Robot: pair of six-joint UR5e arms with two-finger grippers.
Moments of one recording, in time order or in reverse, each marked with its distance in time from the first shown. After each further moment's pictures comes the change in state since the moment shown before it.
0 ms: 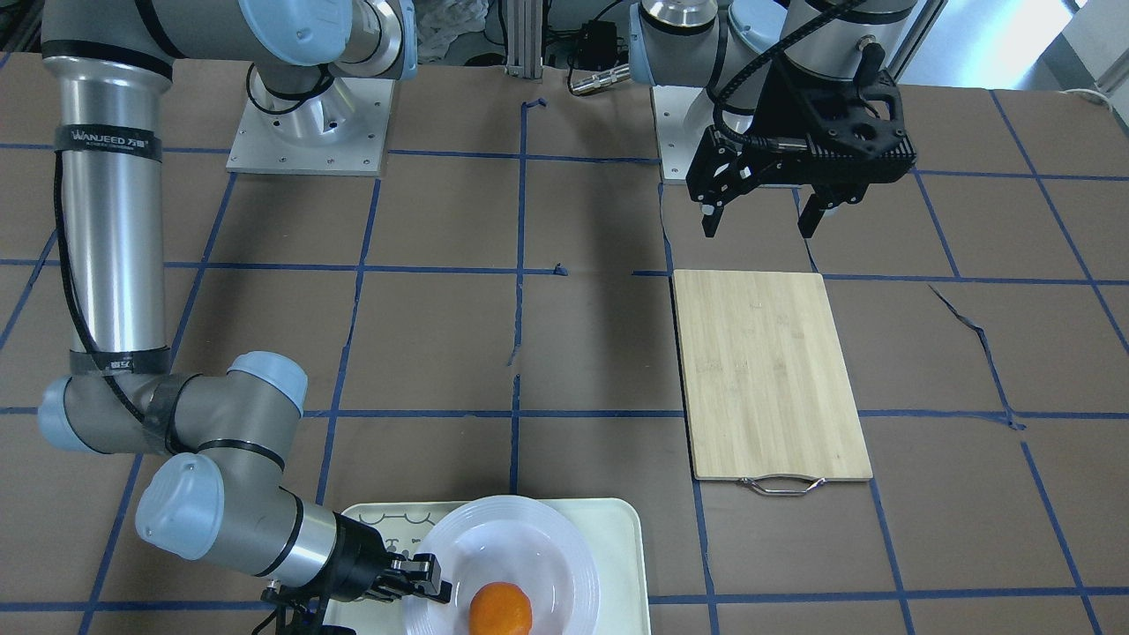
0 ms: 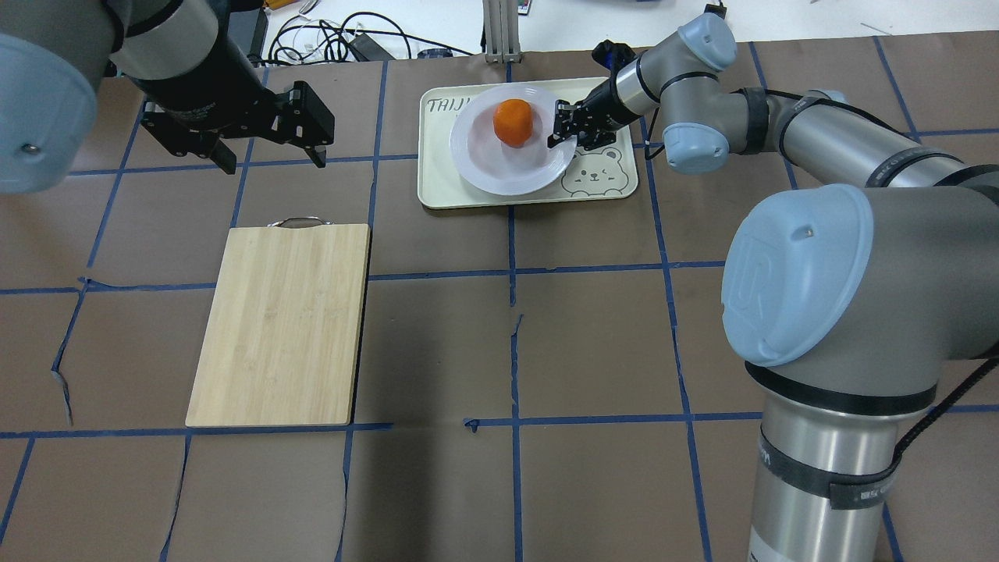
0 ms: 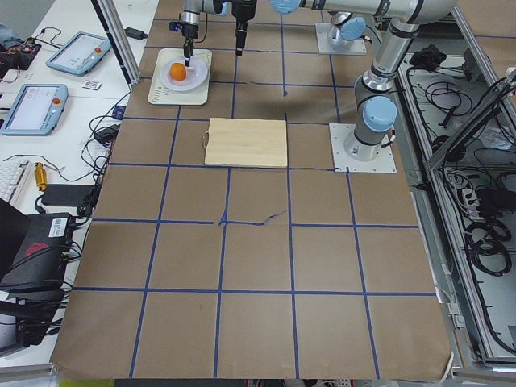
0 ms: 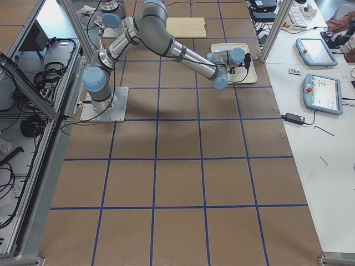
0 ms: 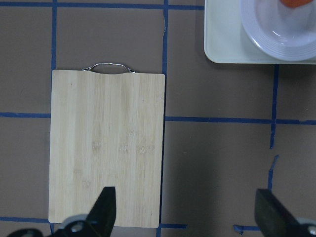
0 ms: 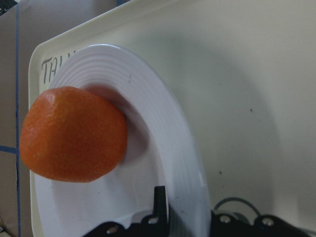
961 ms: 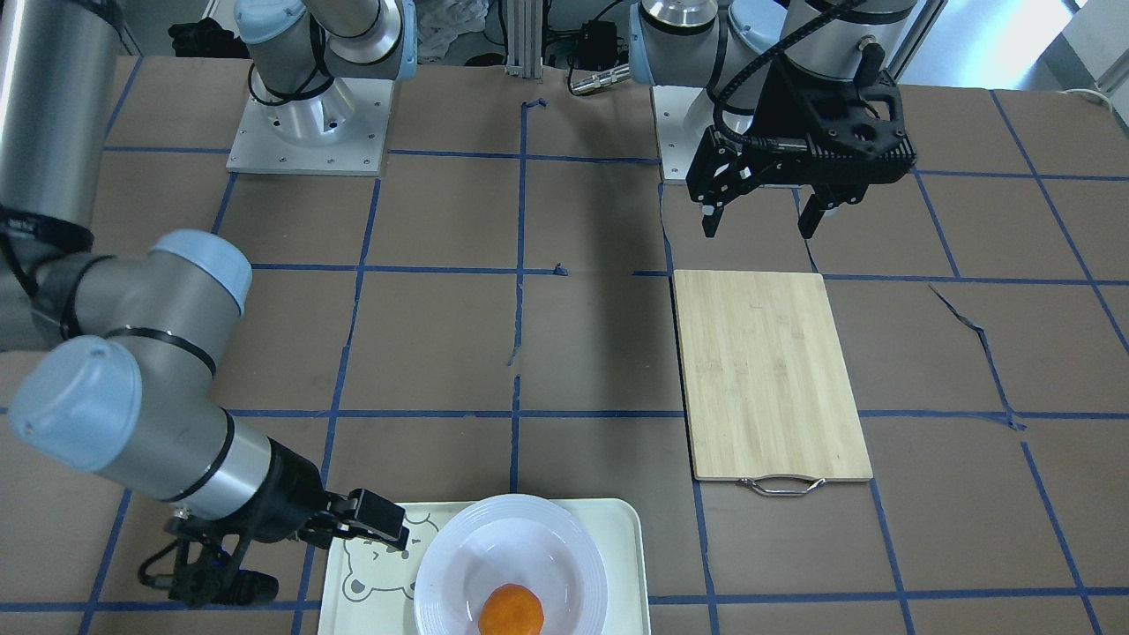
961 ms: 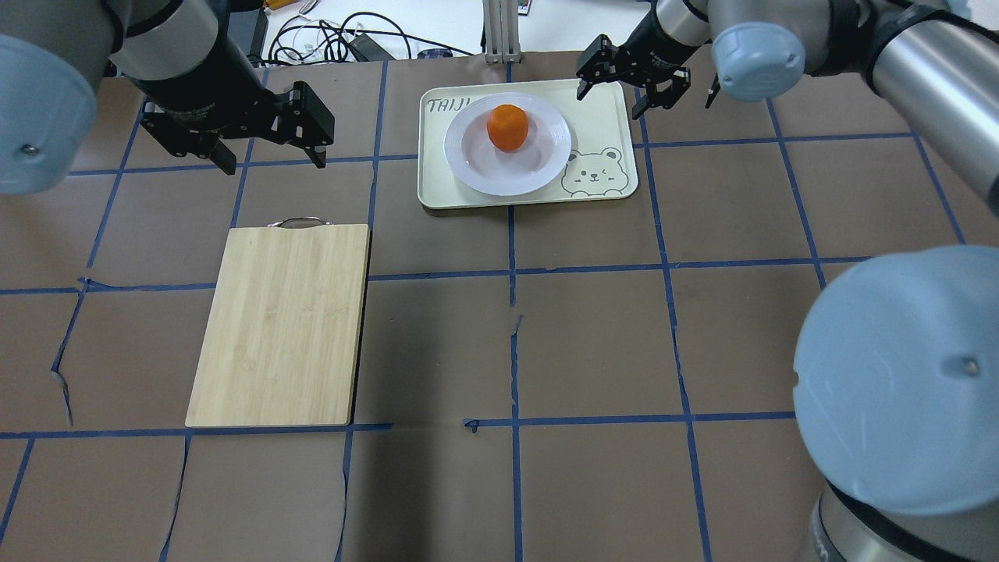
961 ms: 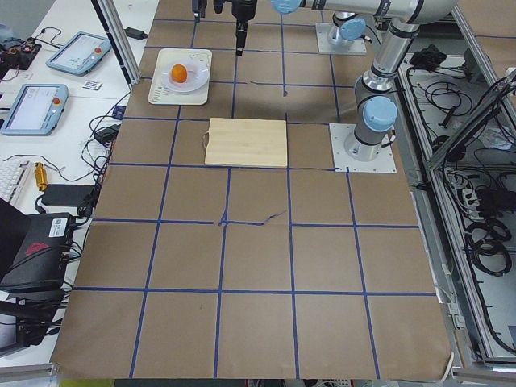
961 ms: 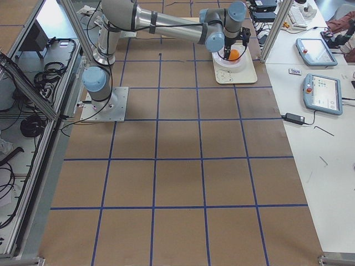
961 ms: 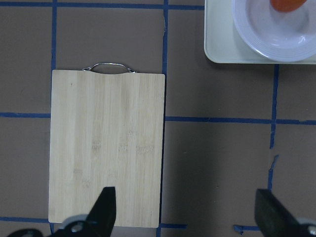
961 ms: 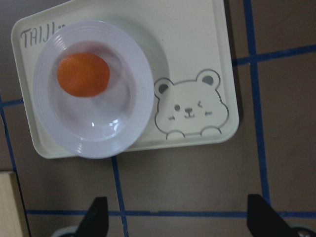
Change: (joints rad) left arm 0.000 0.000 0.000 0.000 0.000 0.000; right arm -0.008 -0.440 0.005 0.592 -0.374 0.028
